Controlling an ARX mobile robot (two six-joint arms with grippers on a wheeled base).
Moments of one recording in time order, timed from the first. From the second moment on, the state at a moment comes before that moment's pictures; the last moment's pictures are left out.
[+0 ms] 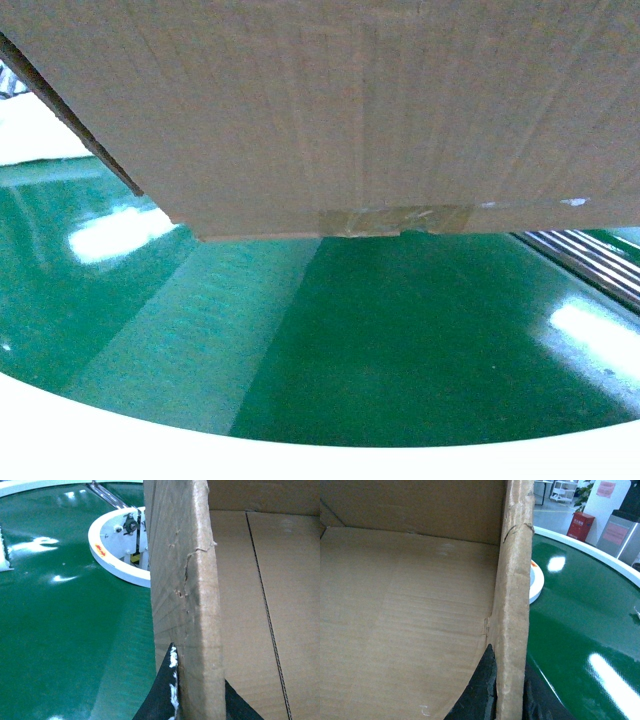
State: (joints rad) left arm -0.31 1.26 0.96 0.04 -0.17 -0.20; right arm 0.11 1.23 0.91 0.22 -0.02 -0.08
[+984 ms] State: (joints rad) left arm -0.31 1.25 0.96 0.04 -0.17 -0.20; right arm 0.11 1.23 0.91 0.23 -0.02 -0.08
